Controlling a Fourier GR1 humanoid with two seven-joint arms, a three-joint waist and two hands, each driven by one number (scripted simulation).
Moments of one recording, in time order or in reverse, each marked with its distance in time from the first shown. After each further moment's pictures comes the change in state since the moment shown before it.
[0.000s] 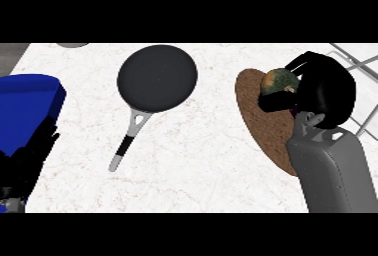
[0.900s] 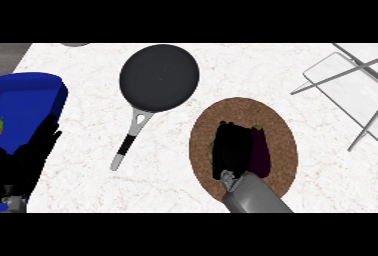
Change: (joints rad) left arm -0.010 0.010 -0.022 -0.008 0.015 0.013 0.003; right arm 0.191 0.087 0.526 0.309 0.077 -0.024 -0.015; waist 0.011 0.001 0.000
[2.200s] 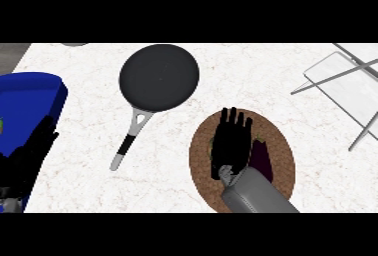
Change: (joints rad) left arm 0.011 0.063 -0.051 0.022 0.065 0.035 -0.038; right arm -0.041 -0.006 -0.002 0.023 -0.158 0.030 0.058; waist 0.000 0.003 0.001
